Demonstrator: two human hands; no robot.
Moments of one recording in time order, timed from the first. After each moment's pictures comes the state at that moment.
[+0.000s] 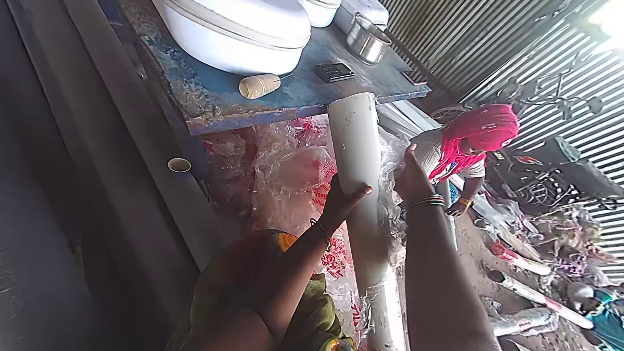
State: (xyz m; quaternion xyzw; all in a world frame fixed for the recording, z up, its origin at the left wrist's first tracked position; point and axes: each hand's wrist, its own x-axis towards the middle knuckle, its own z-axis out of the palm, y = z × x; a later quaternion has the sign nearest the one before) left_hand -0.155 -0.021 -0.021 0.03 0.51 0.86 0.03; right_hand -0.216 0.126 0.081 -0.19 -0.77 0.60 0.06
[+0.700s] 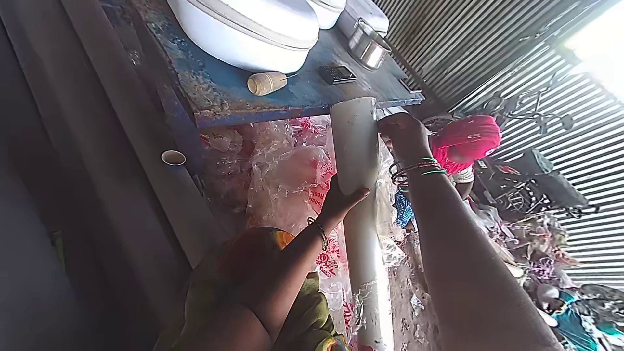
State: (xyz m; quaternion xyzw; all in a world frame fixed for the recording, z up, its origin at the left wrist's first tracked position) left_hand -0.152 -0.023 -0.021 0.05 0.48 0.88 0.04; right_hand -0.234 0.055 0.152 0.04 -0.96 0.26 0.10
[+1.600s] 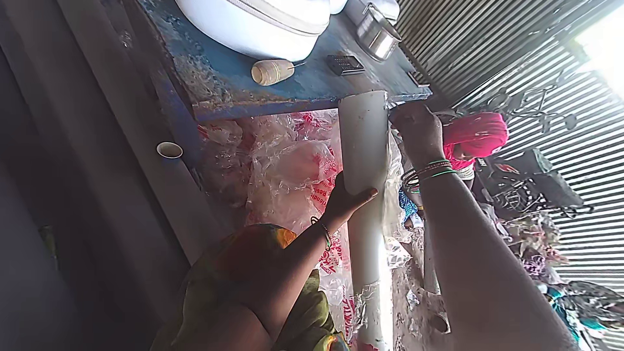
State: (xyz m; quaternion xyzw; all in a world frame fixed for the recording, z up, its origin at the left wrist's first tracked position) left_hand -0.153 -0.023 -0.023 0.05 0.47 0.88 0.04; right_hand -0.236 0.057 0.152 0.10 -0.96 0.20 0.15
